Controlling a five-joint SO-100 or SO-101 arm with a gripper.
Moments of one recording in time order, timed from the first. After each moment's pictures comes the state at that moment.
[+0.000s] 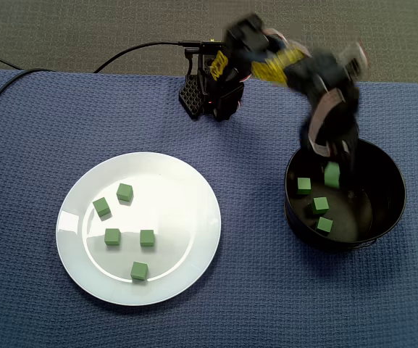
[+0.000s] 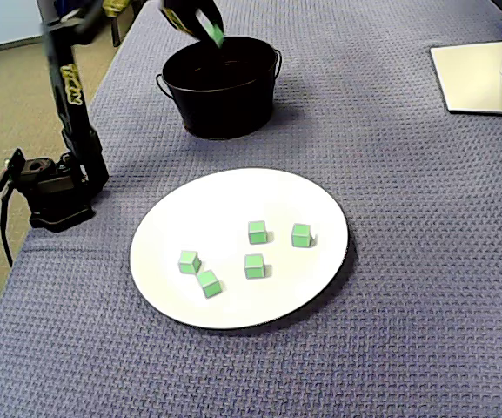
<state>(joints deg) -39.0 73.1 52.2 89.2 -13.4</state>
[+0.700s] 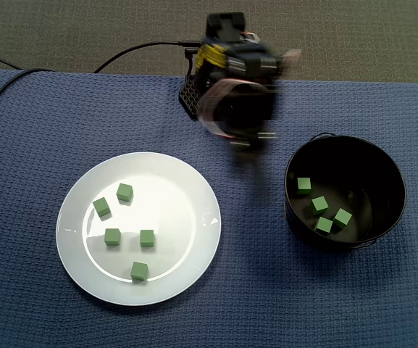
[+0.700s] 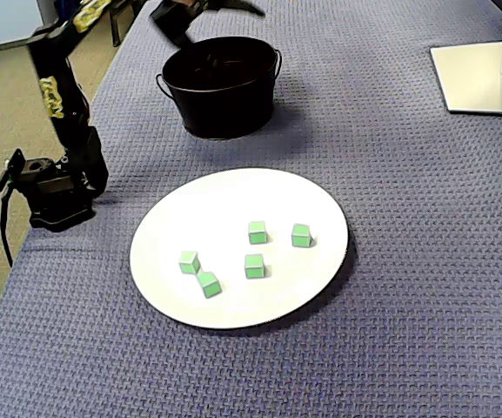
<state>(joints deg) 1.7 93.3 56.5 100.2 -4.6</state>
